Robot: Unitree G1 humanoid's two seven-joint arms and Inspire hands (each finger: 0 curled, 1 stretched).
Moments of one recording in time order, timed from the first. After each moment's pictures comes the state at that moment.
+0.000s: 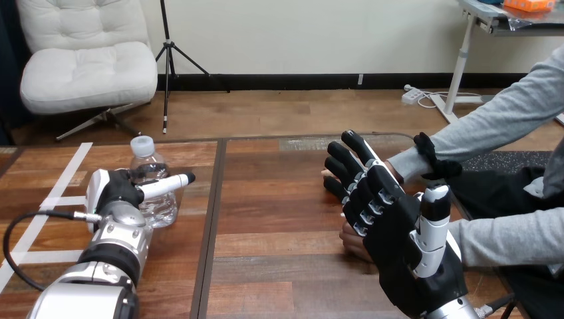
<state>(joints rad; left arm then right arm) -0.85 0.26 0.05 1.34 0.16 0.17 0.29 0.26 -0.08 0.06 -0.19 0.39 -0.17 0.48</state>
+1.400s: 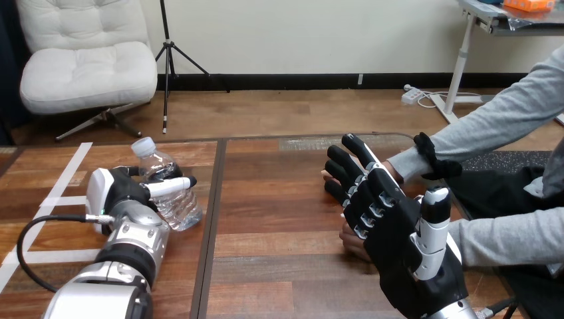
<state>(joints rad) -0.85 0.21 0.08 1.34 0.15 0.16 0.44 0.27 -0.08 0.06 -0.19 0.39 -0.17 0.48</state>
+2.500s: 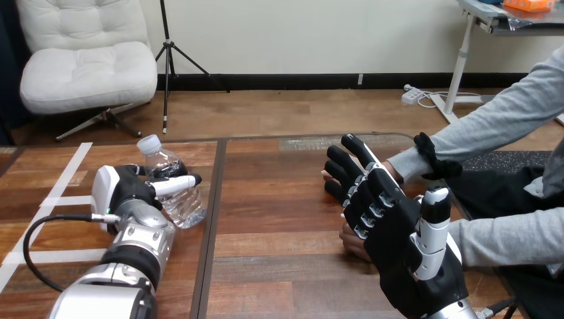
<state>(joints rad) -0.85 0.19 0.07 1.34 0.16 0.13 0.46 0.27 -0.08 0.06 -0.19 0.39 -0.17 0.48</state>
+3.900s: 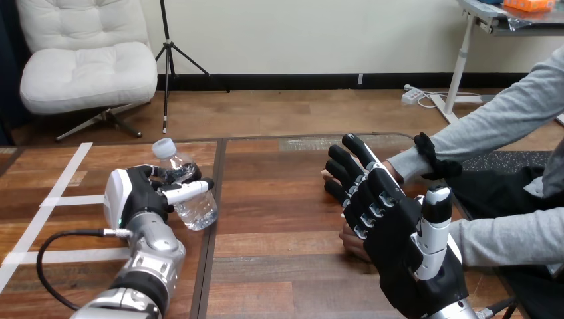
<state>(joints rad) -0.76 0.15 0.03 1.32 0.17 -0.07 0.50 0.27 -0.08 0.06 -0.19 0.39 -0.16 0.48</state>
